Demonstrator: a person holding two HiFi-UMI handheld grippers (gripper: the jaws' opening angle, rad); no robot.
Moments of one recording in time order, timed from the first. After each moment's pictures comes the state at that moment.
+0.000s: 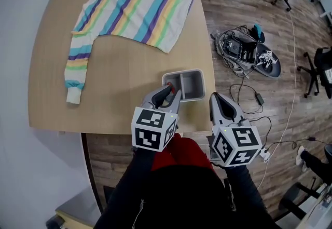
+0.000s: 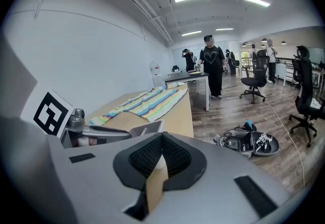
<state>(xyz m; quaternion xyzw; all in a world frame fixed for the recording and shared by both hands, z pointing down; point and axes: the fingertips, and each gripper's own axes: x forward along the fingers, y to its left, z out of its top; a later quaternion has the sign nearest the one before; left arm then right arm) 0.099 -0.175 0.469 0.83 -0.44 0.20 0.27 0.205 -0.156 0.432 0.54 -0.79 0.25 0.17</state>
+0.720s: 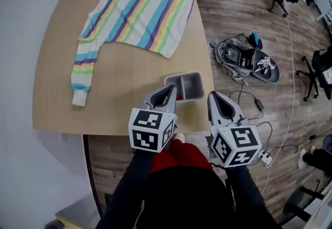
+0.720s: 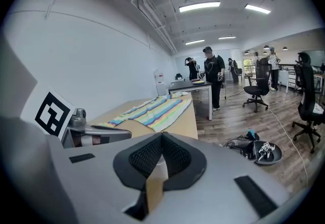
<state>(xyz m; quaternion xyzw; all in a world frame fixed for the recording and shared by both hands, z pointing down) 0.087 -0.176 0.429 0.84 -0.46 0.17 0.23 0.192 -0.150 0.396 0.54 -0.80 0.21 0.14</state>
